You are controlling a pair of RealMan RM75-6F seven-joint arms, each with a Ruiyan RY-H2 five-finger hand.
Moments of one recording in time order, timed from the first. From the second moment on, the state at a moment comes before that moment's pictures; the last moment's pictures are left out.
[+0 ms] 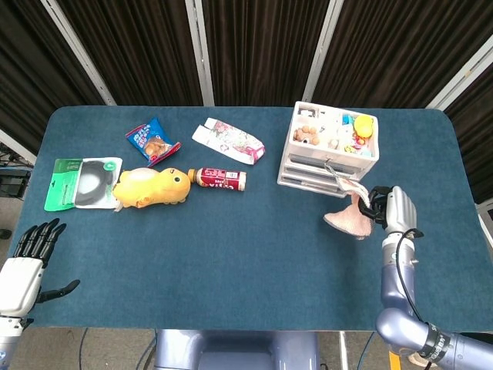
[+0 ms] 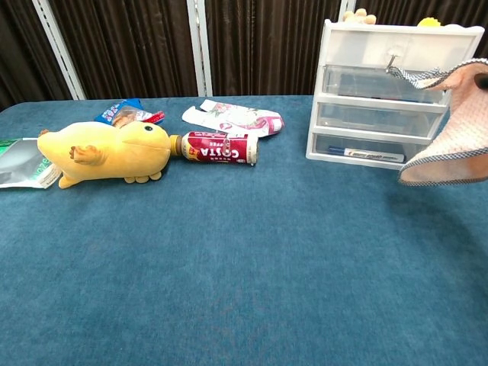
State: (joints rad) left arm -0.07 -1.14 0.02 -1.69 1.62 1.52 0.00; right arm 0.54 -1.35 0.50 -1.91 -0.45 1.36 -0.31
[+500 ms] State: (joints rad) left arm -0.07 -1.14 0.02 -1.69 1.62 1.52 0.00; right arm 0.56 -1.38 0.50 -1.88 -0.47 1.37 -0.29
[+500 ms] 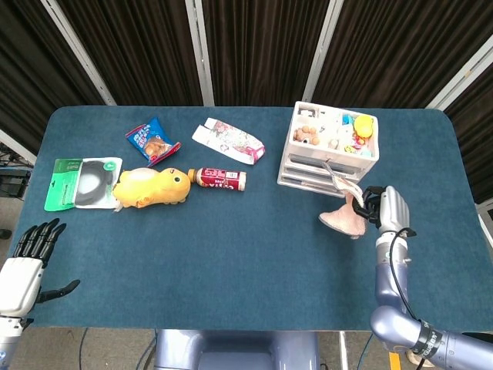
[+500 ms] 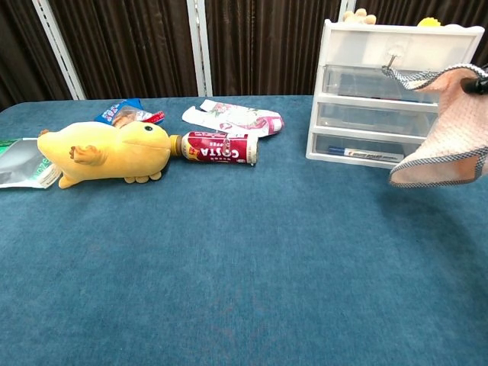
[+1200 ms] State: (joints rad) left arm -0.07 -1.14 0.02 -1.69 1.62 1.52 0.00; right arm 0.55 -1.37 0.38 -1.86 -0.44 1.27 -0.37
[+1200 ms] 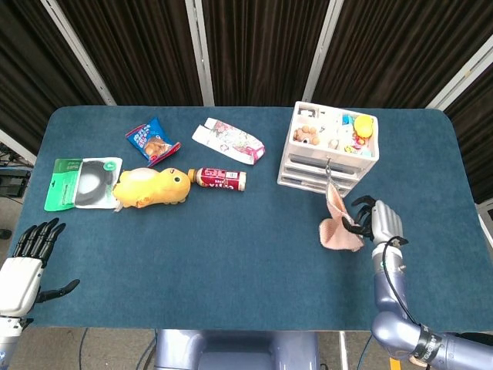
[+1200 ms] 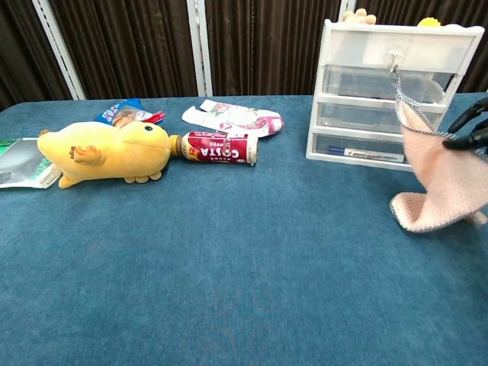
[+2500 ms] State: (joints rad) left arm -0.06 -1.14 0.02 -1.67 1.63 1.54 0.02; right arm 0.11 -1.13 -0.04 -1.69 -1.41 1.61 -0.13
